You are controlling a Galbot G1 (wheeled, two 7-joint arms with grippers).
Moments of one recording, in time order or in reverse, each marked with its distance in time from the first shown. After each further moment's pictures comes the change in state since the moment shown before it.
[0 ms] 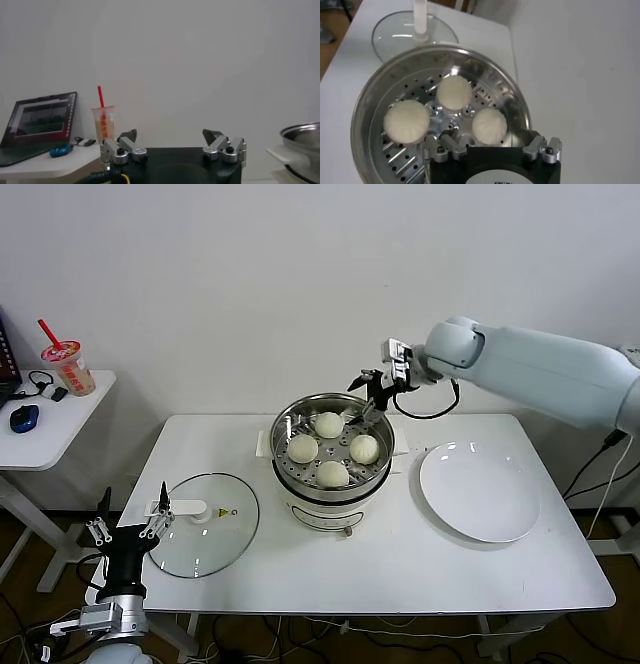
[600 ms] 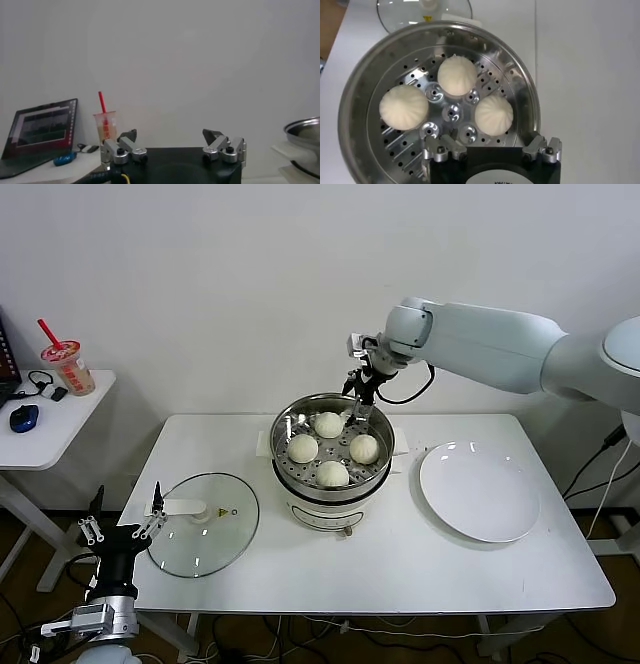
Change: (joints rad) left arm 0.016 0.043 -0.024 0.006 0.003 -0.018 -0.003; right arm -0.017 0.219 -0.083 -0.231 -0.026 -0.026 -0.118
